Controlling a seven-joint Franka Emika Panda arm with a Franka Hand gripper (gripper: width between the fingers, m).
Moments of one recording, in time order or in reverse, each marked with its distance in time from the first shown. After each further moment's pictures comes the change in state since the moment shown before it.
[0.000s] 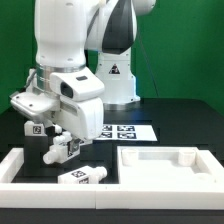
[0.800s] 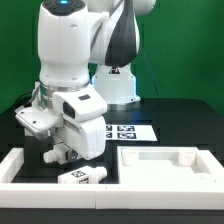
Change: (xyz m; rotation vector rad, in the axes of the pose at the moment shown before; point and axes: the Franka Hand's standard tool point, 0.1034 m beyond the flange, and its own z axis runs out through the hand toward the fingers) arm -0.001 0.009 0.016 0.021 0.030 0.026
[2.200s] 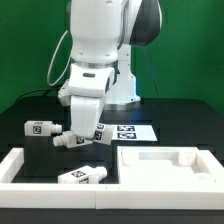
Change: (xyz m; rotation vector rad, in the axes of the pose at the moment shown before) arm 0.062 0.009 -0.034 -0.009 0.007 0.926
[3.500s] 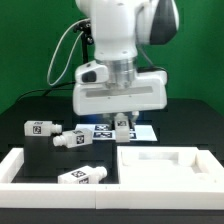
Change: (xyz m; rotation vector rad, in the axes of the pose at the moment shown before) arm 0.066 -0.075 0.025 0.054 0.159 1.438
